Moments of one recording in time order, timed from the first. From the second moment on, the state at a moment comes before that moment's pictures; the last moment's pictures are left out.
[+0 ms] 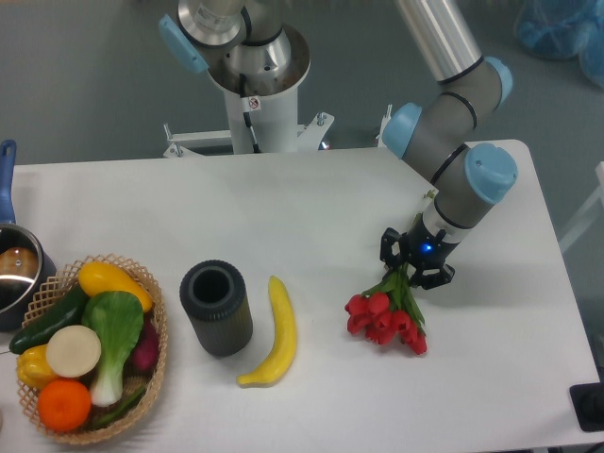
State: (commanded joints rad) arm 2.80 -2.09 -1.75 -0.98 1.23 1.37
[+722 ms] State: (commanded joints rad) arm 2.80 -2.03 -1.75 -0.98 1.22 1.37
